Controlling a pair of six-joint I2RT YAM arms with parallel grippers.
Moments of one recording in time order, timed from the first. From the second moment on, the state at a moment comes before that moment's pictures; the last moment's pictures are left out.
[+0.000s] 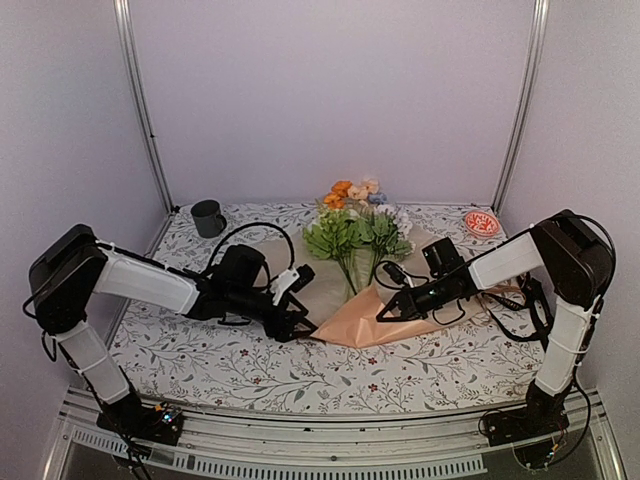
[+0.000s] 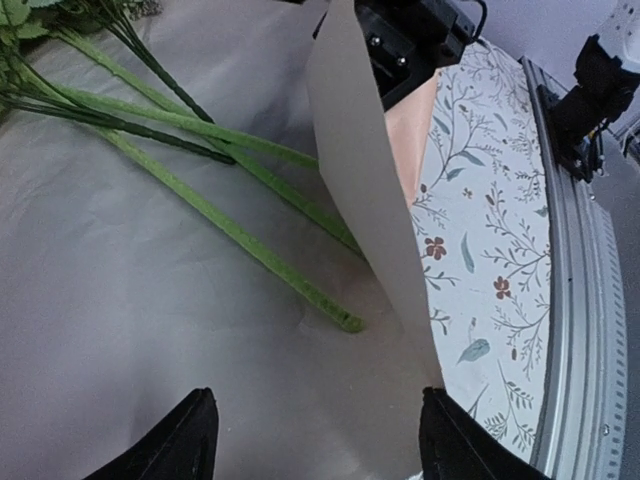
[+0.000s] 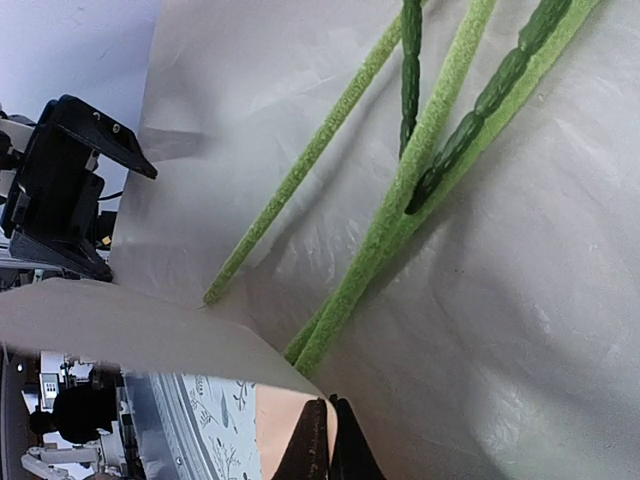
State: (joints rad) left arm -0.77 1.69 0.77 0.21 0.50 0.04; right arm 0.49 1.89 0.88 0.03 -0.87 0.29
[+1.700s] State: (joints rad) left arm -0.74 1.84 0.79 0.21 0.62 0.03; right arm 0.46 1.85 0.83 0.01 -0.88 0.28
